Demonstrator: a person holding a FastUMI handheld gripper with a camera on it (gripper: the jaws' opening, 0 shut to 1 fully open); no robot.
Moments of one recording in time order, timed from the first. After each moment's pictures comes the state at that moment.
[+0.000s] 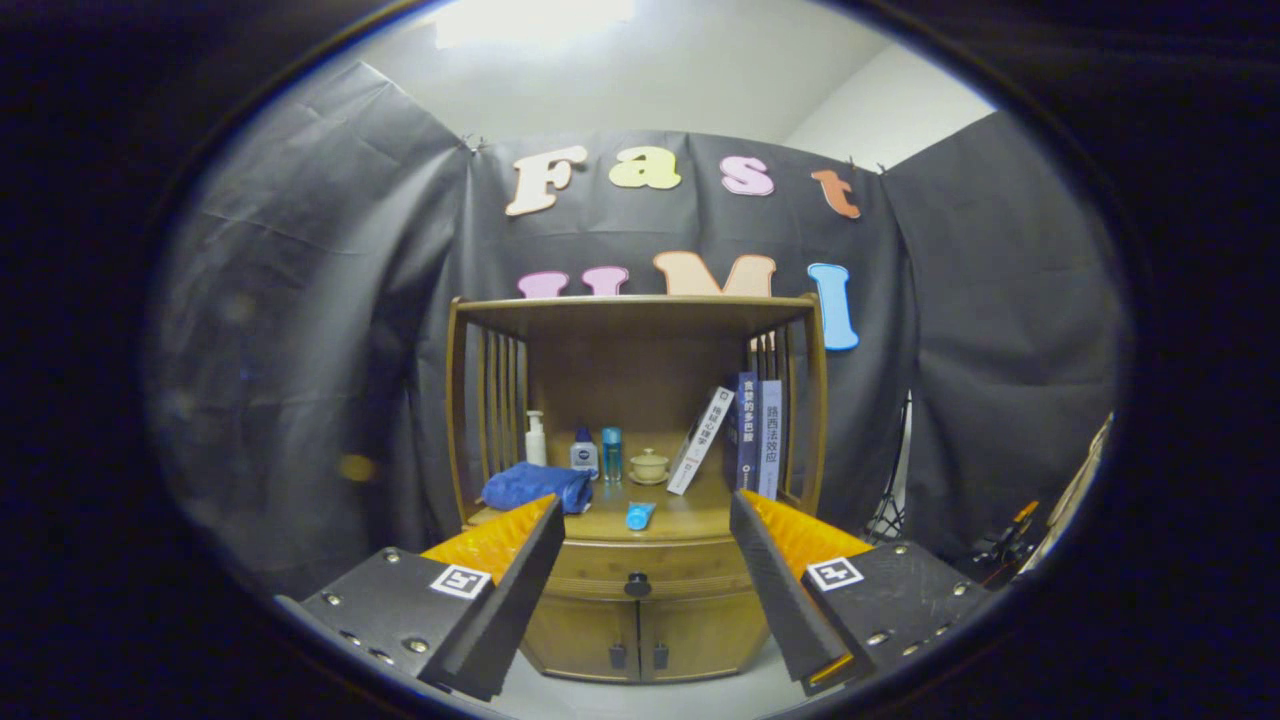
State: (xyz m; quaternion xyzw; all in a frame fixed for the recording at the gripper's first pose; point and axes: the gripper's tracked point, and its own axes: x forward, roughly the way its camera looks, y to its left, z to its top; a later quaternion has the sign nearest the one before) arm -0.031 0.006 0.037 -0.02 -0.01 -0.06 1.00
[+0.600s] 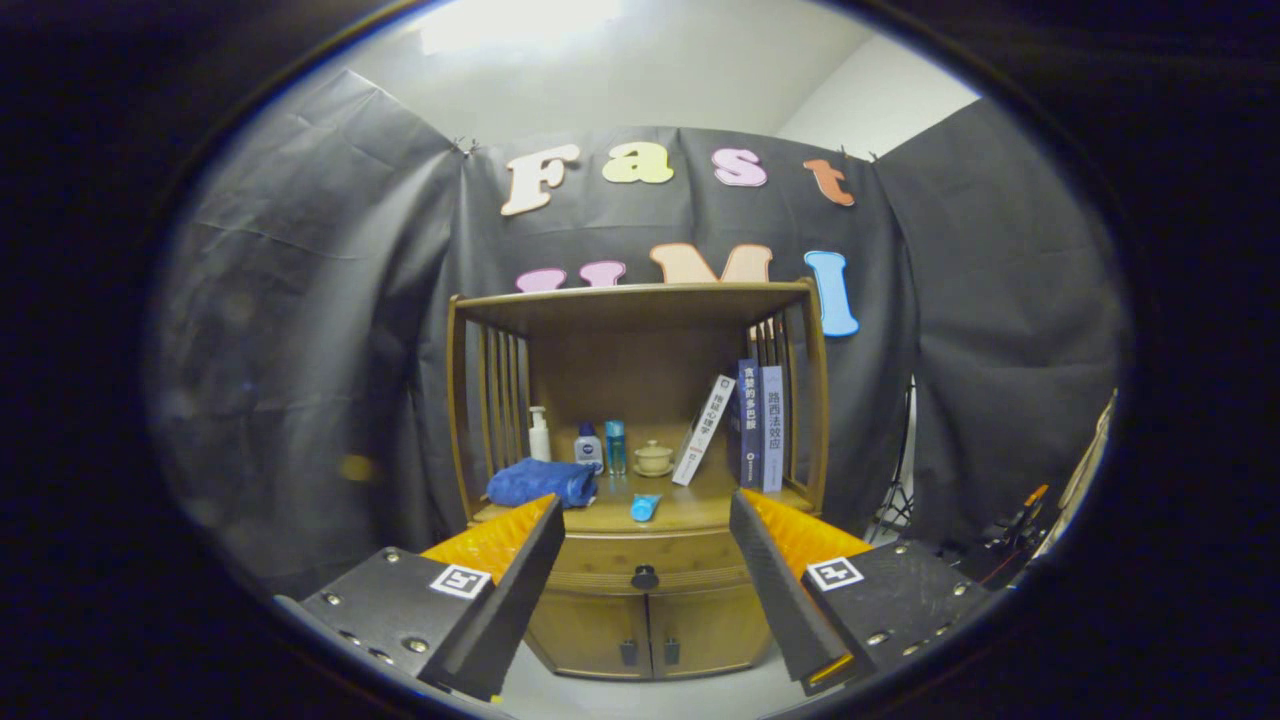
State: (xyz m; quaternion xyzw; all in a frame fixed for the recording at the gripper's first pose) arm -0.031 0.004 0.022 0.00 0.00 -0.05 1.00
